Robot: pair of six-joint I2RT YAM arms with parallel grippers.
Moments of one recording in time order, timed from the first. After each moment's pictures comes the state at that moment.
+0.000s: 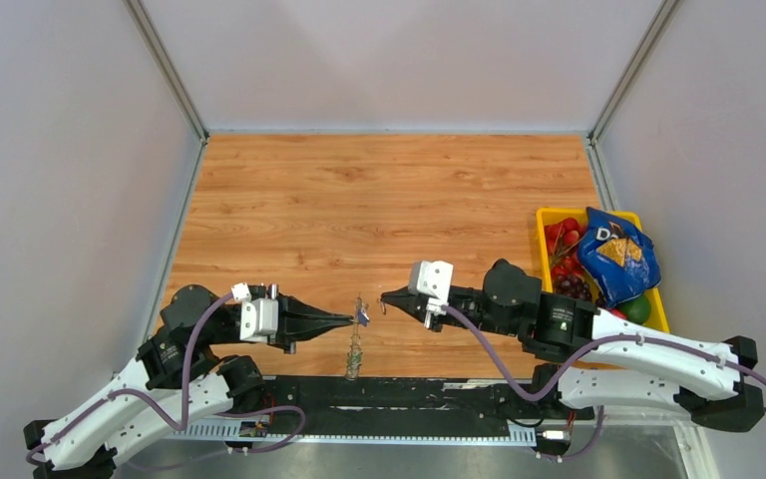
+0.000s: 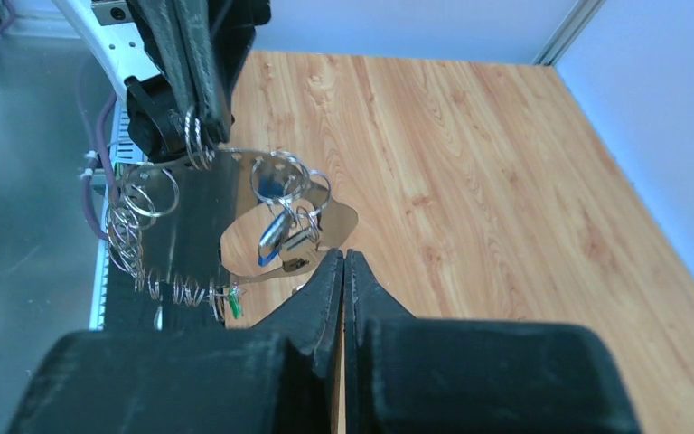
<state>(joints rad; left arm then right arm) -0.97 0.39 0.69 -0.14 0.56 0.11 1.26 0.87 0.93 -0.17 -0.07 -0.20</state>
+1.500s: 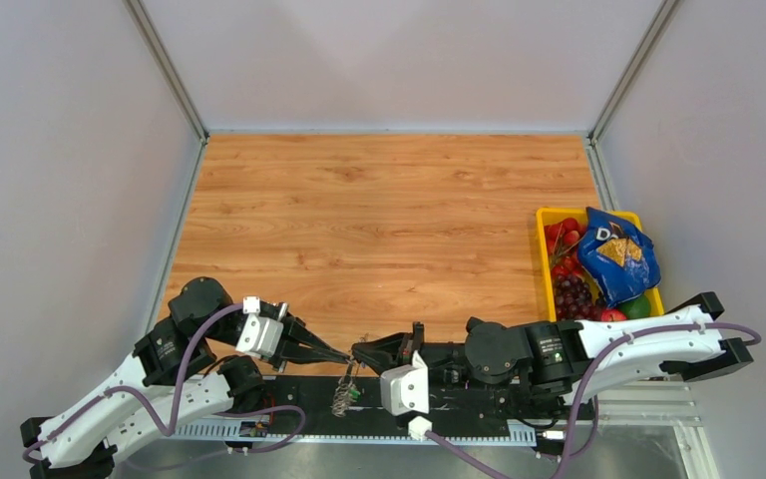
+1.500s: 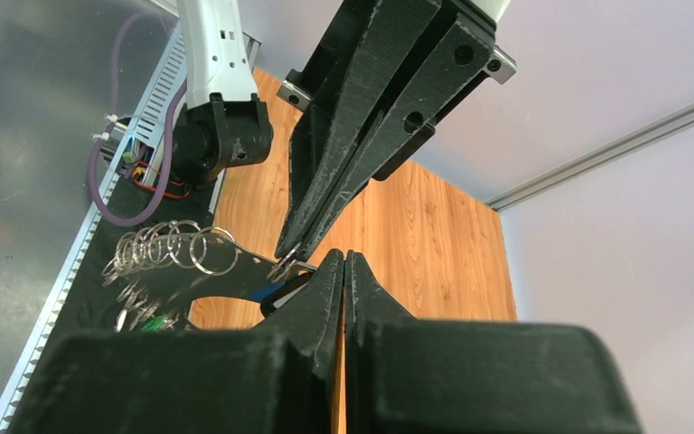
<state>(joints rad) -0.97 0.44 0.76 -0.30 0.88 0.14 1.73 1.01 1.10 -0.21 0.22 -0.65</state>
